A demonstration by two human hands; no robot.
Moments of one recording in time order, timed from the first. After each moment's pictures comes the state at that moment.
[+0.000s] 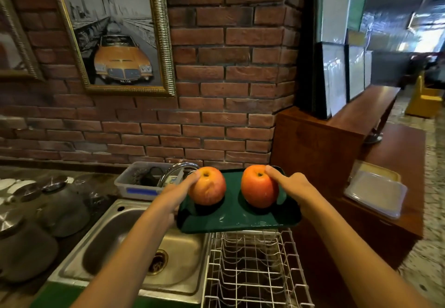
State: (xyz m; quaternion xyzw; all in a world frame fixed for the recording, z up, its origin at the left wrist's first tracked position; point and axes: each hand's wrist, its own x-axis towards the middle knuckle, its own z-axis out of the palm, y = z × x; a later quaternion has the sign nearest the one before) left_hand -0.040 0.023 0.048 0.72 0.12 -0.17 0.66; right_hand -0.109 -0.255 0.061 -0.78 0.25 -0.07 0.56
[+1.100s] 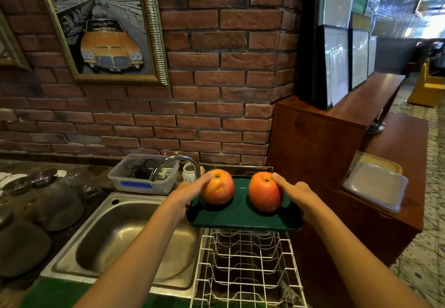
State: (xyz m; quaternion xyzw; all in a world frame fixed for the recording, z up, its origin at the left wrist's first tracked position) left_hand 0.003 -0.024 0.000 0.76 0.10 -0.24 0.59; right_hand -0.093 -0.295 0.007 -0.77 0.31 -0.03 0.56
